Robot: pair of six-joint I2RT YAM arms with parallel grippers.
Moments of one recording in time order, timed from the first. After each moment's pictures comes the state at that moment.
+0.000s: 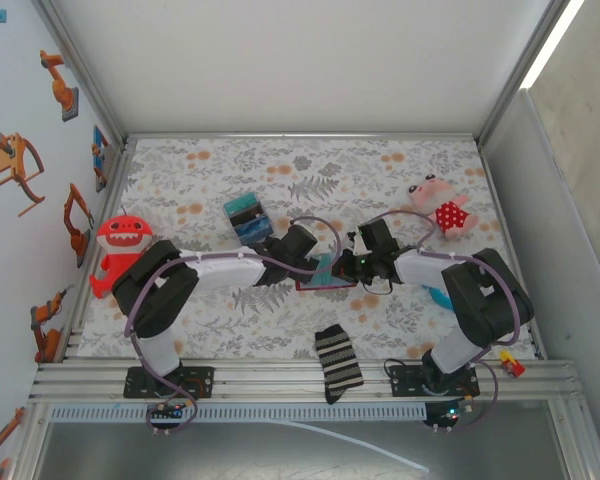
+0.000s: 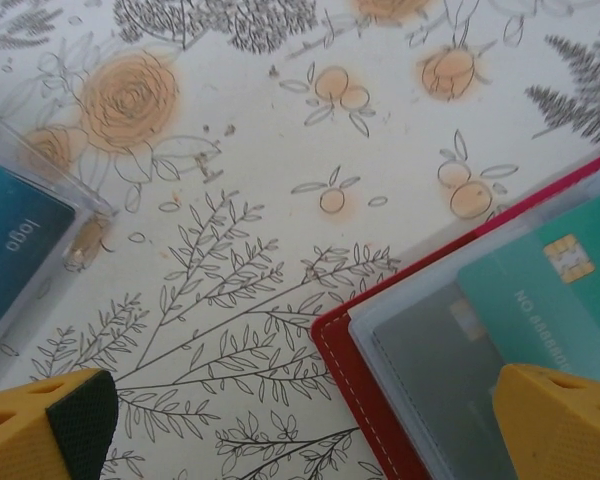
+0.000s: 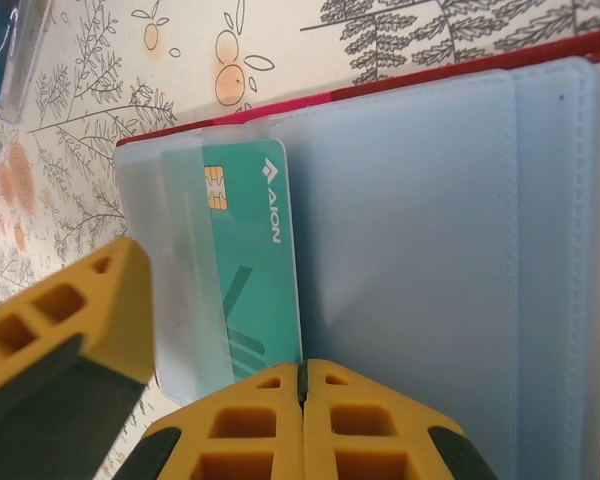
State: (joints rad) left arm -0.96 1.80 1.01 -0.22 -0.40 -0.28; right arm 0.49 1.60 0.67 -0.05 -0.51 0.71
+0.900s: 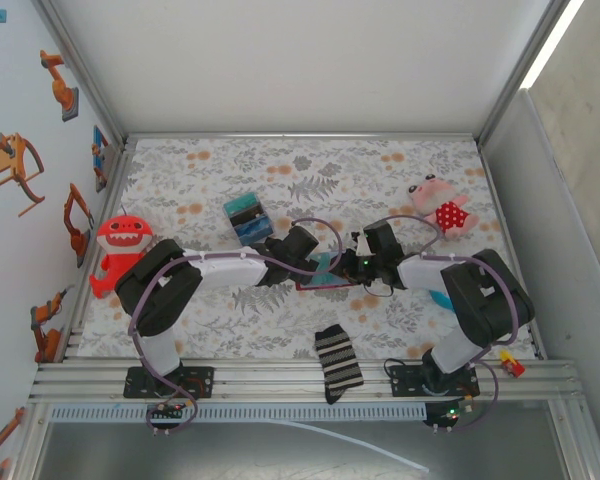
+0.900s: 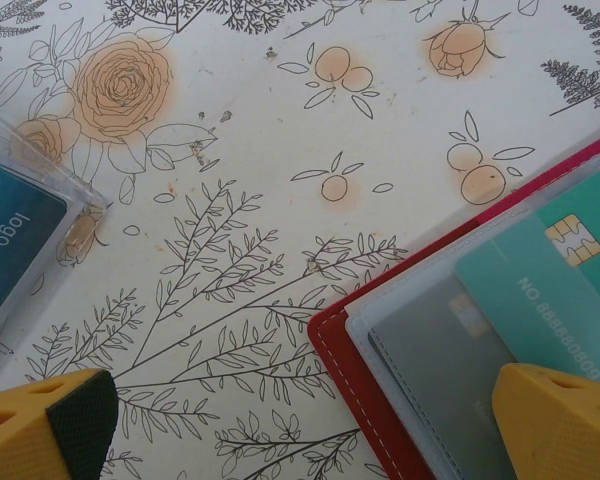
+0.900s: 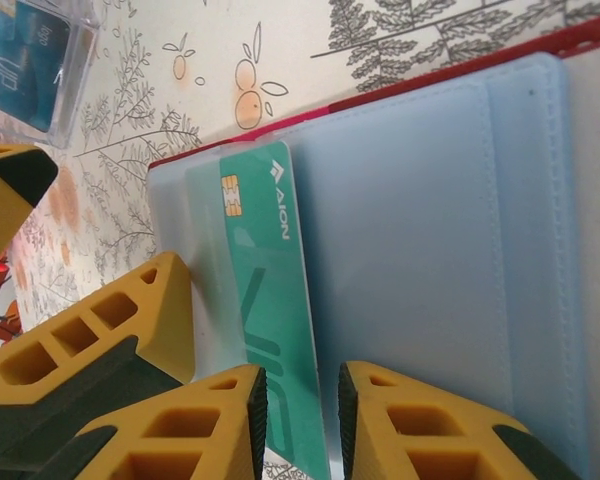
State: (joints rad) left arm -0.96 1.81 1.01 -0.23 -0.41 -0.27; right arm 0.46 1.60 0.59 0.12 -0.56 0.79
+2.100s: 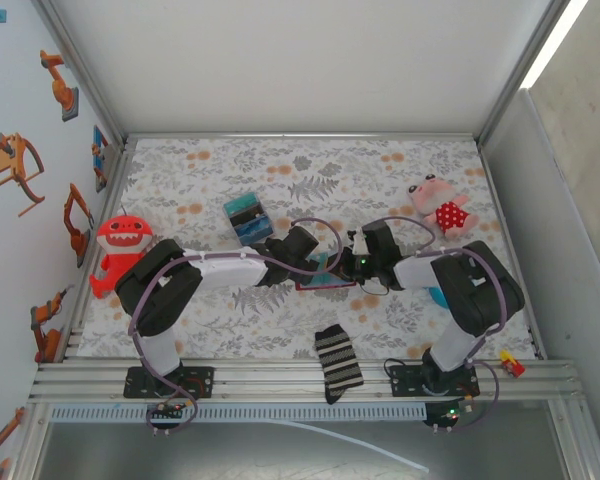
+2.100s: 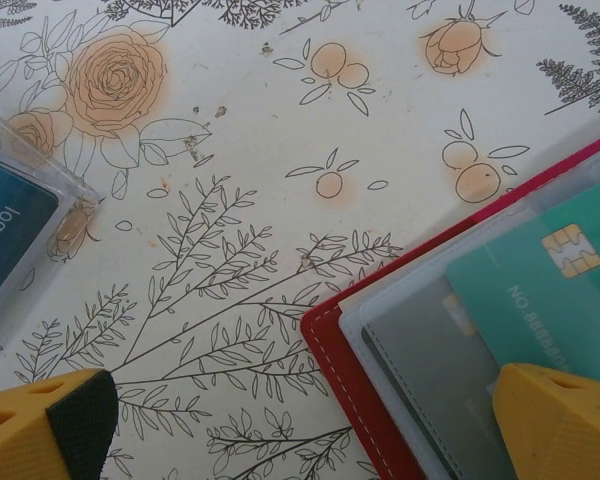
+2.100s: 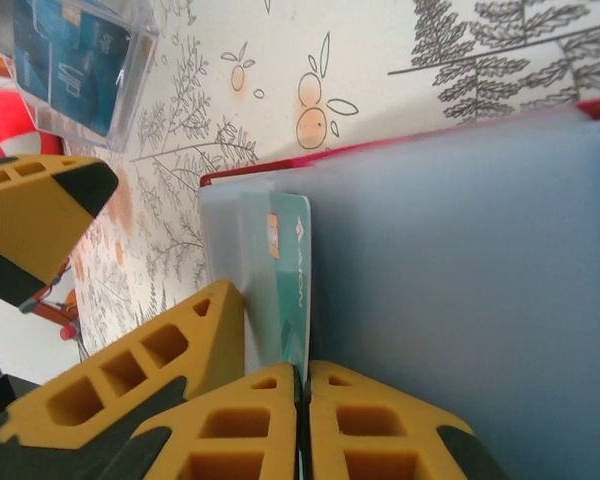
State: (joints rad) left arm -0.96 1.81 1.01 -0.23 -0.40 -0.29; right arm 0.46 1.66 0.58 0.27 -0.63 0.83
